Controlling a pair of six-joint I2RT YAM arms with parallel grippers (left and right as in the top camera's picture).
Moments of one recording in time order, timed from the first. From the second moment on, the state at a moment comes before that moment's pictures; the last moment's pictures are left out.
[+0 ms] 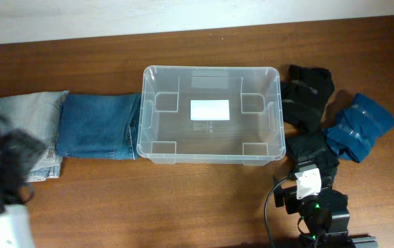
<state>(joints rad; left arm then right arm) 0.47 1.17 1.36 -1.19 -0.19 -0.53 0.01 0.01 0.17 -0.70 -0.05 -0.18</state>
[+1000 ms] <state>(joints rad) 1.06 1.93 1.37 -0.94 0.64 0.16 0.01 0.01 0.17 -0.70 -0.05 -0.18</state>
